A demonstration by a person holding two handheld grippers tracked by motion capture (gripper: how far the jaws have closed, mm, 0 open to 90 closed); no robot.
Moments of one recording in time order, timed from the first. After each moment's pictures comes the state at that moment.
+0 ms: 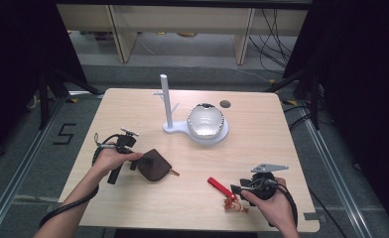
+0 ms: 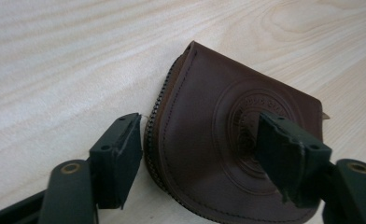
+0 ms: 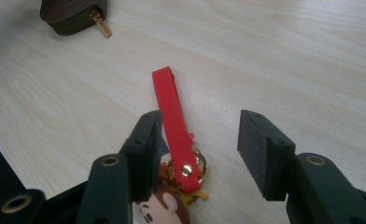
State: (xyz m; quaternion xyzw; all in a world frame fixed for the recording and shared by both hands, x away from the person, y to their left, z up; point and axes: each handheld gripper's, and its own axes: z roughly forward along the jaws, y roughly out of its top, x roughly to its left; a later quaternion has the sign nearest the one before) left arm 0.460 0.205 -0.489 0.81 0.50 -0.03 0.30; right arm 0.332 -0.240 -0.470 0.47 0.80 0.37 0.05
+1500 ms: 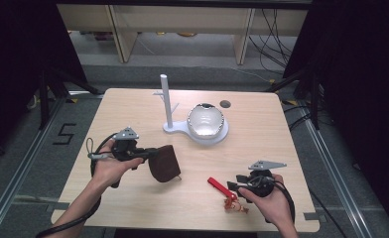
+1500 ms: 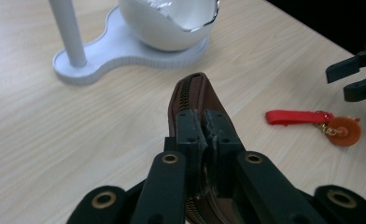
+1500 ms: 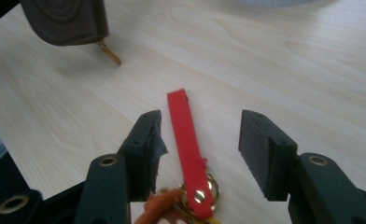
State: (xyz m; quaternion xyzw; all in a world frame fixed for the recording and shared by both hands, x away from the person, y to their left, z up) left arm 0.395 0.171 -0.418 0.80 0.36 0.08 0.47; right arm 0.337 -0.232 -0.464 0.45 0.79 0.40 0.05
